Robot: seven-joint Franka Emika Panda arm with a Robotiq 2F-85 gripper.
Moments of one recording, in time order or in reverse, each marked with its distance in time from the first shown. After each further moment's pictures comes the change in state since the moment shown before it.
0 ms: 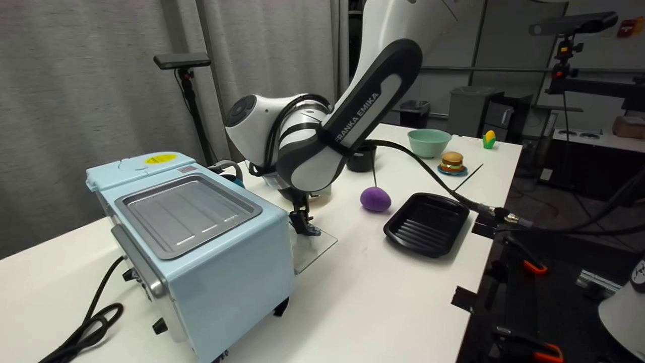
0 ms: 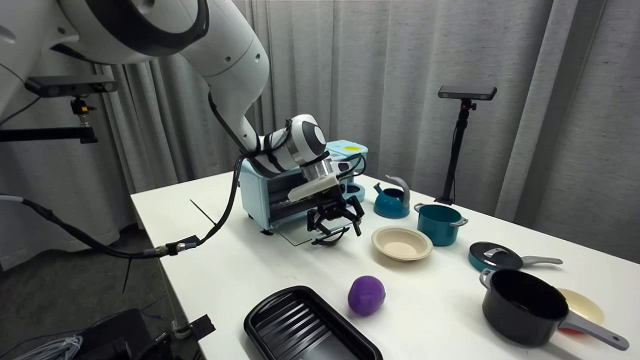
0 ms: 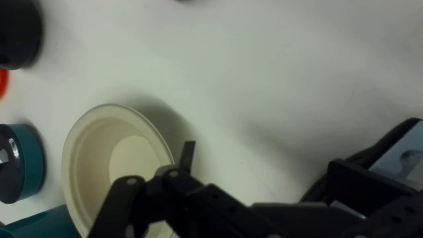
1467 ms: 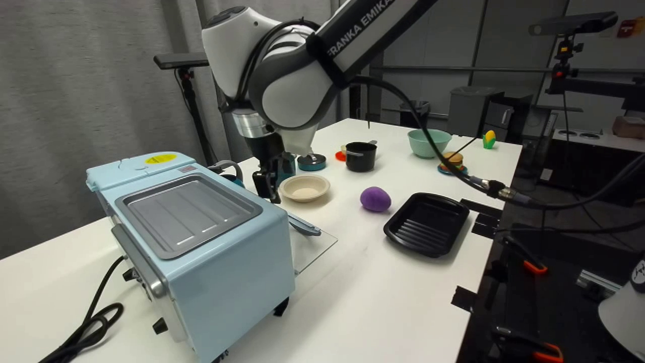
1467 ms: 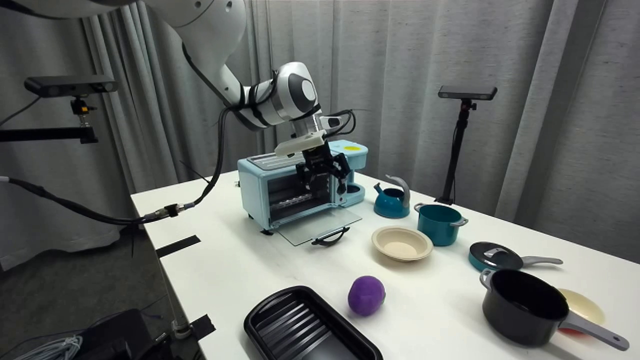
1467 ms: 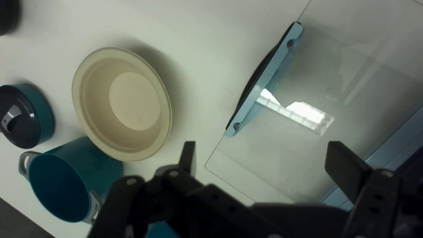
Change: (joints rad) arm -0.015 -0.182 0.072 -0.006 0.167 0.033 -0.005
